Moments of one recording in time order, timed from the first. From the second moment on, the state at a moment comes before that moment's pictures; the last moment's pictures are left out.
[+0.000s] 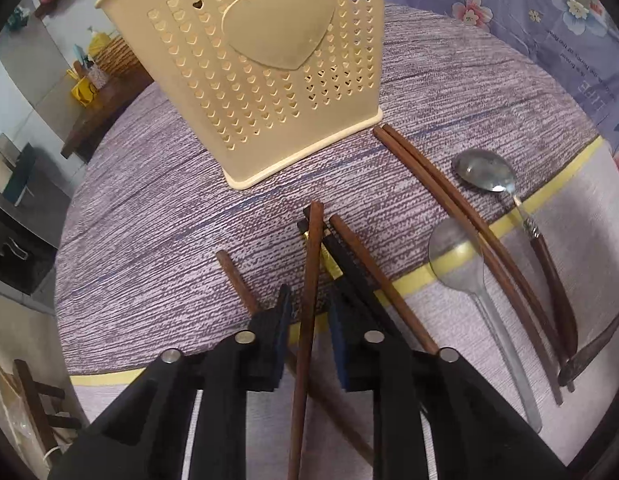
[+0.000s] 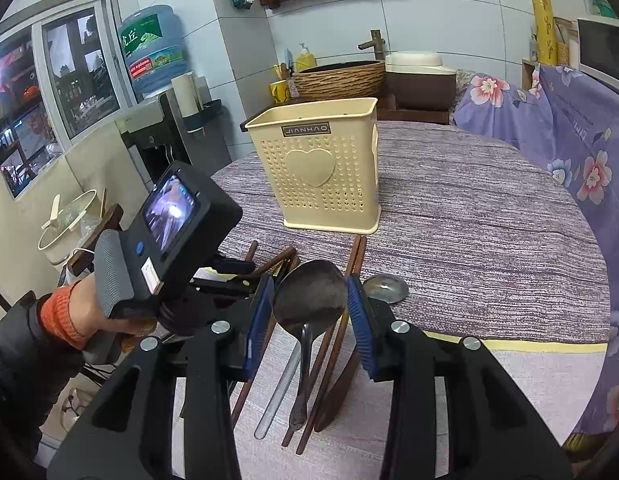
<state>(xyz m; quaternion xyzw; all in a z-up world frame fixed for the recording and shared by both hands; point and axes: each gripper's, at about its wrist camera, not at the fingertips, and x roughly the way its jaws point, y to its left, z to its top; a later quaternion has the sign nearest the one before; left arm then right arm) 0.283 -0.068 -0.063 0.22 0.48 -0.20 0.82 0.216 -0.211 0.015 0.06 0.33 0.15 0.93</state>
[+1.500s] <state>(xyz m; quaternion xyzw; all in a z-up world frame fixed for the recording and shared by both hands) 0.221 0.024 0.148 0.02 0.25 -0.19 0.95 0.227 -0.210 0.080 0.02 0.26 0.19 0.95</state>
